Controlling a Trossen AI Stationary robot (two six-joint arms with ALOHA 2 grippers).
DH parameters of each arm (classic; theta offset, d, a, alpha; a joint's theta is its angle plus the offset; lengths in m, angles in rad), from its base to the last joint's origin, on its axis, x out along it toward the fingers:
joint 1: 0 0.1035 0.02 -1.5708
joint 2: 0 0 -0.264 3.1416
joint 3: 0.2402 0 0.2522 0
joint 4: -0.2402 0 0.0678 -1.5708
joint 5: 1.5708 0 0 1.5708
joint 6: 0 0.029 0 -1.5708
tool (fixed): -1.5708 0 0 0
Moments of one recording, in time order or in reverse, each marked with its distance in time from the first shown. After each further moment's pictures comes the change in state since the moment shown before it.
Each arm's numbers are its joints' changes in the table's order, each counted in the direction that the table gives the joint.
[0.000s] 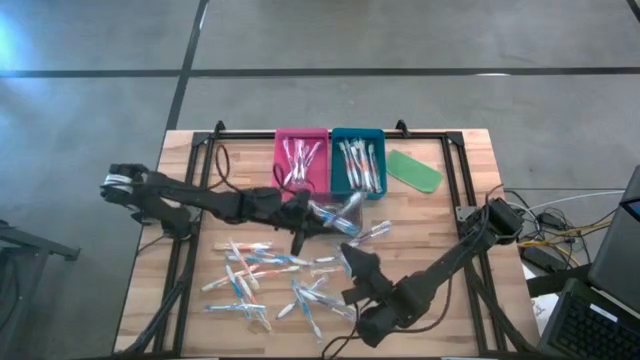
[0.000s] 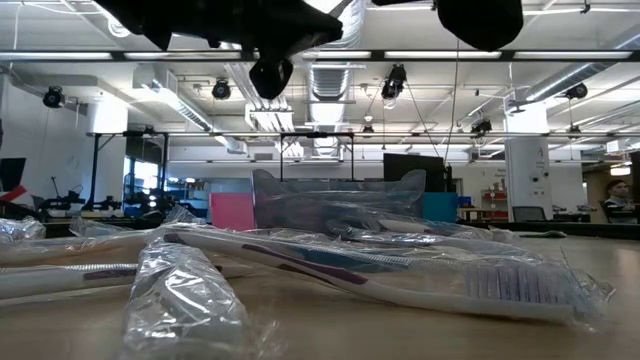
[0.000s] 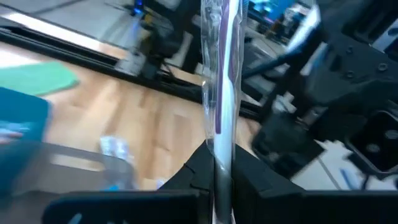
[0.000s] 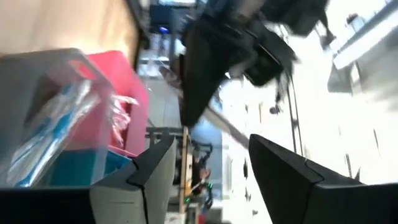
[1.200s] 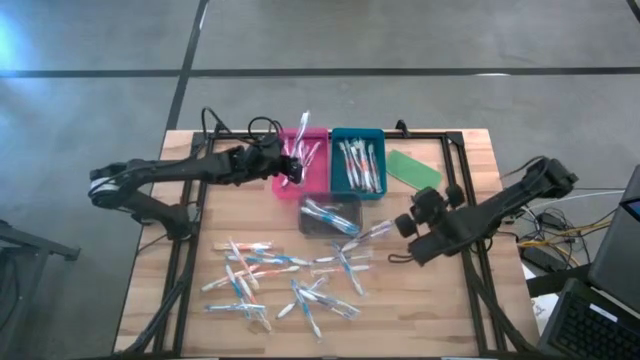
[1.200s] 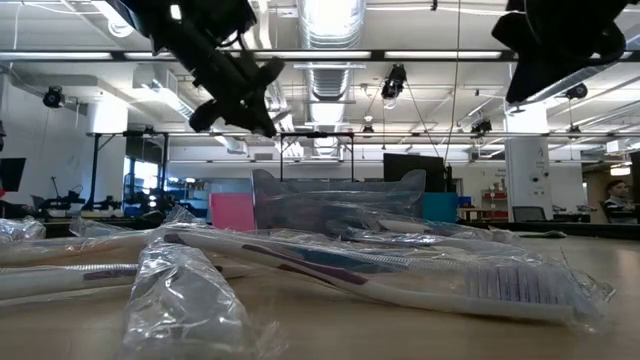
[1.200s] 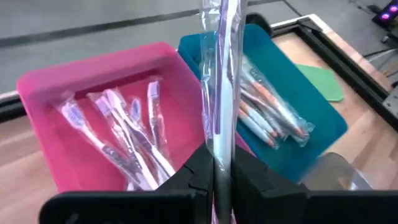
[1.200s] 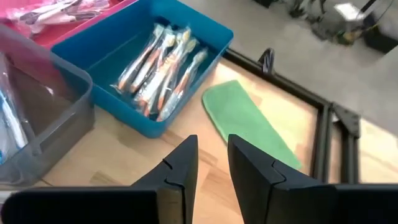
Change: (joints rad) left arm 0.399 -0.113 0.090 -0.644 0.402 -0.223; right arm -0.196 -0.618 -0.454 -0.869 0.573 2.048
